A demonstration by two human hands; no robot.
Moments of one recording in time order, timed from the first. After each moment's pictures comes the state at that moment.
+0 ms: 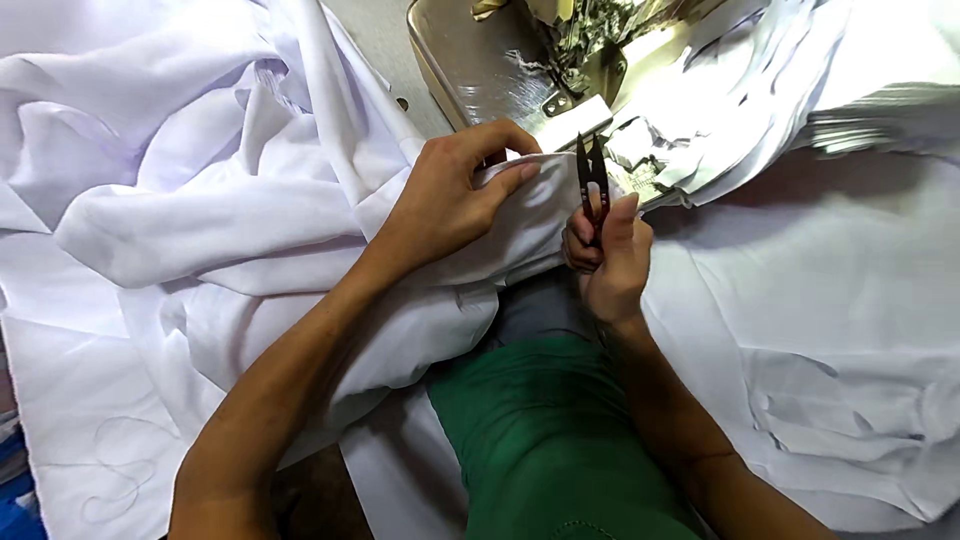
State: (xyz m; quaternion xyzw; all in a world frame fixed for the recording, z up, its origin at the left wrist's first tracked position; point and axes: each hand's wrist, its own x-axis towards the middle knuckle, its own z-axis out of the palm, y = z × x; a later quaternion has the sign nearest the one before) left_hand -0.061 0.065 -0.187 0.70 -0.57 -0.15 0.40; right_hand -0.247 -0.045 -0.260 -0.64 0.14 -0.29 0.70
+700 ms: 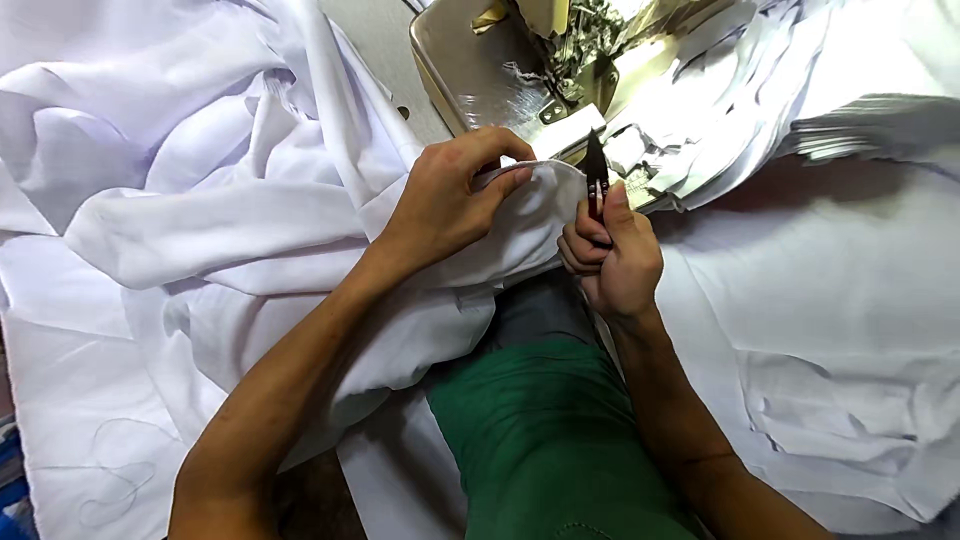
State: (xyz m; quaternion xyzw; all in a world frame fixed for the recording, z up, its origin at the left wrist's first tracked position) left_hand -0.061 0.067 -0.188 0.70 -0.60 -0.10 0.37; right_hand -0.247 -0.053 -0.249 -0.51 0.12 -0.24 0.82
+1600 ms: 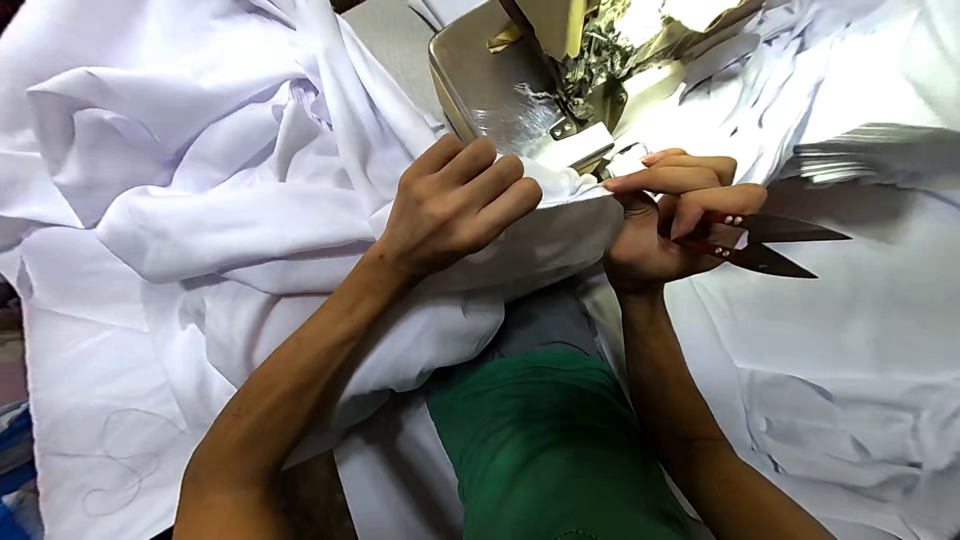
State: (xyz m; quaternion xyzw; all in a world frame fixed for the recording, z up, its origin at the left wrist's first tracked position) left_hand -0.063 0.078 -0.183 0.59 -0.70 0.31 0.26; right_hand -0.215 -0.089 -0.249 -0.65 -0.07 -0.66 0.38
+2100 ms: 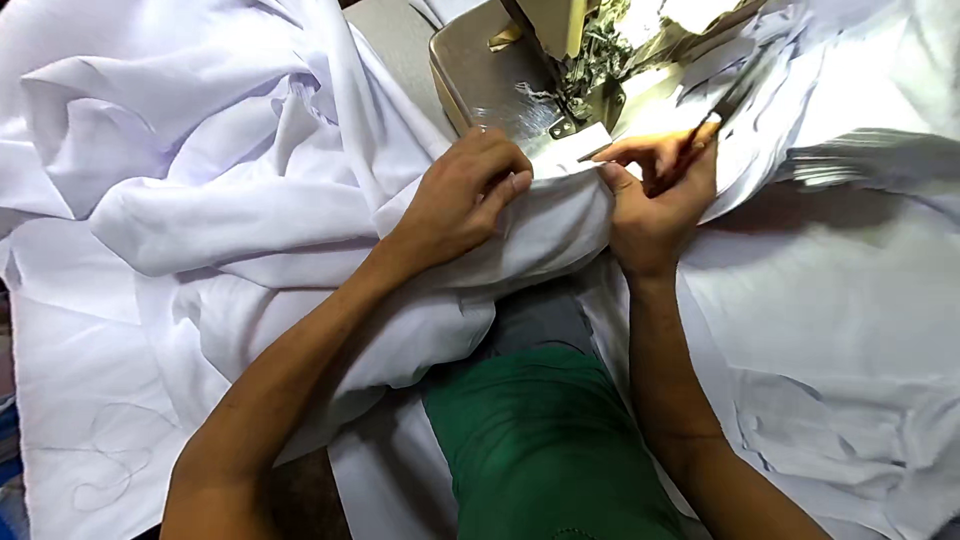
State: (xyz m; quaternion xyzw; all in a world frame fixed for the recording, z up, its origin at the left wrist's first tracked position) left_hand -0.057 0.069 -0.190 0.70 -0.62 -0.05 0.34; right_hand -0.220 -0.099 -0.242 -0.75 0.11 -0.46 0.46
